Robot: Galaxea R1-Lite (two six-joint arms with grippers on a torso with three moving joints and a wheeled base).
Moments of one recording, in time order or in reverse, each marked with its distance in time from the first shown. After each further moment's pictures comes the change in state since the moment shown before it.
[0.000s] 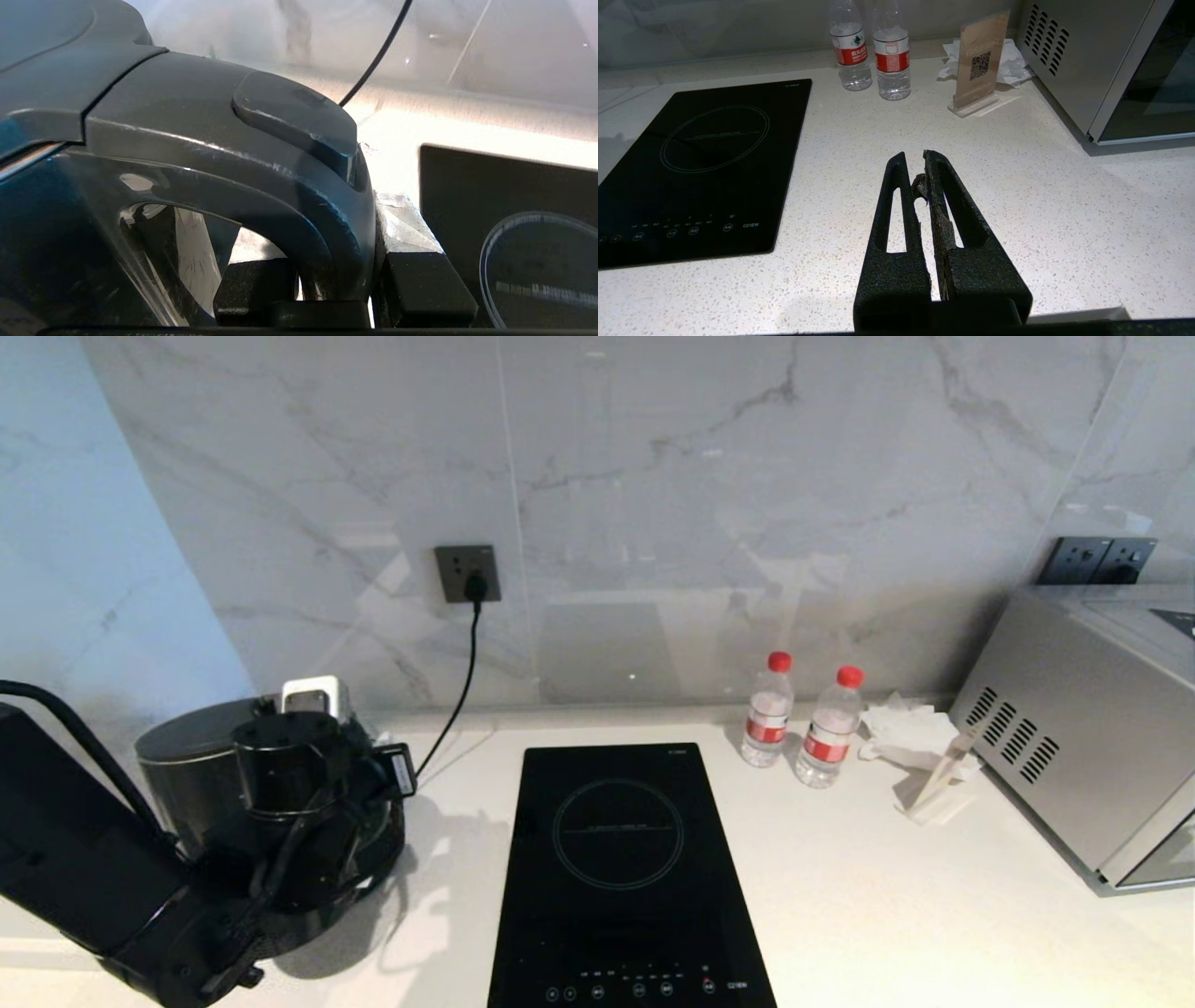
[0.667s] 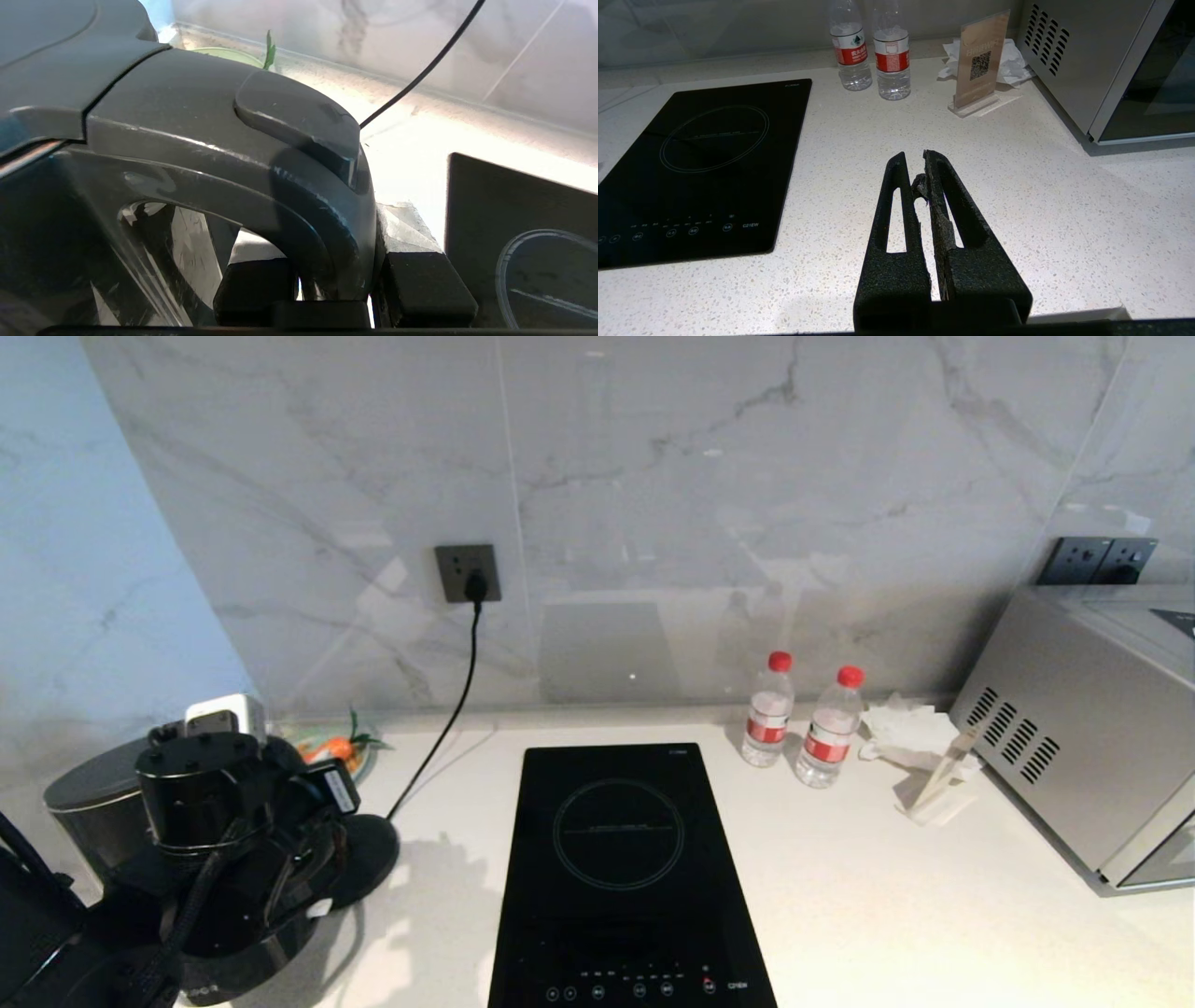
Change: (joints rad) left arm 0.067 -0.122 0.141 -0.002 0.012 -0.100; right arm 0.000 0.000 0.000 0.000 0.000 -0.001
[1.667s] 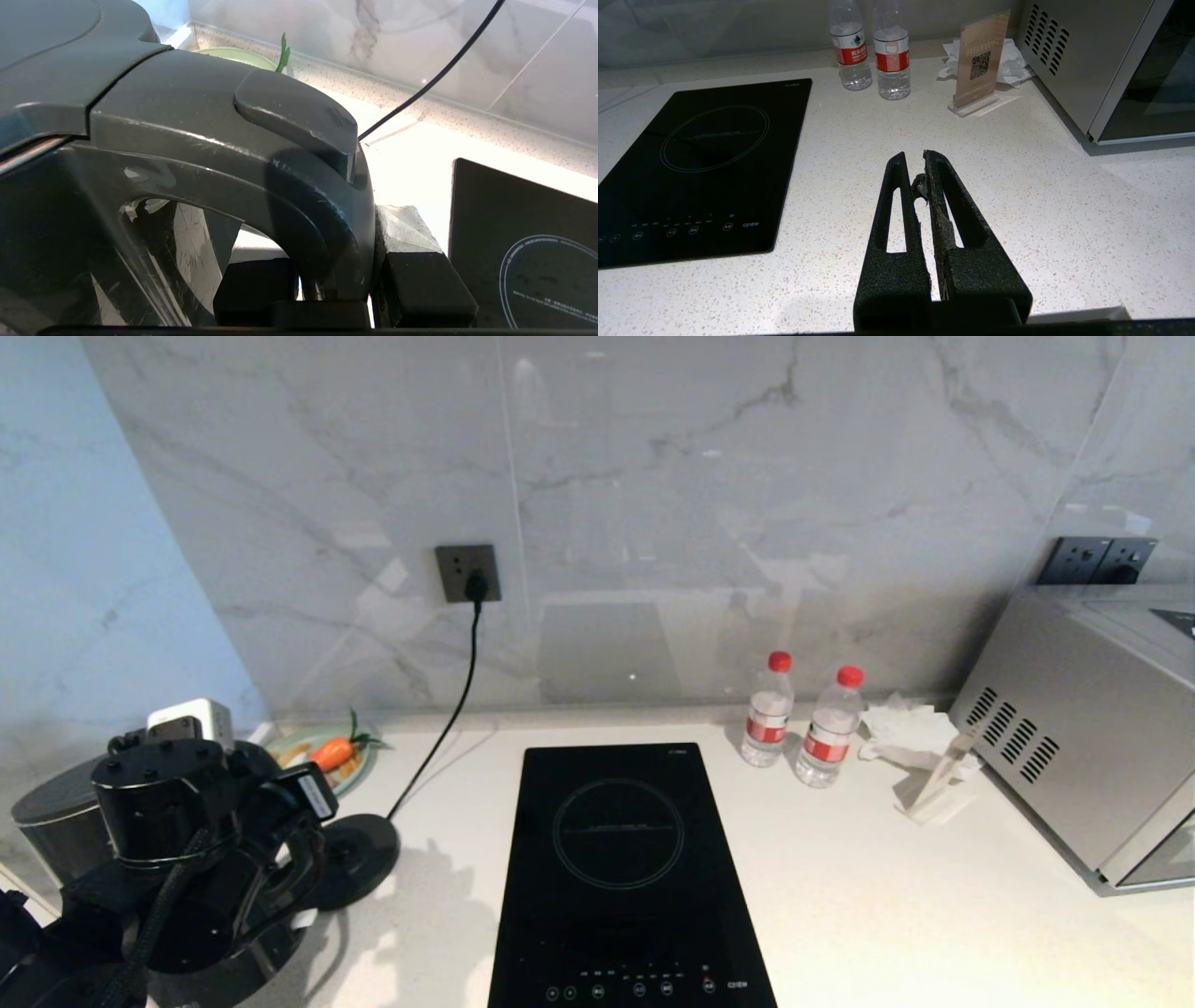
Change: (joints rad) left arm 0.035 -0.050 0.042 0.001 -0.009 -0.017; right arm 0.000 0.000 0.000 0.000 0.000 0.000
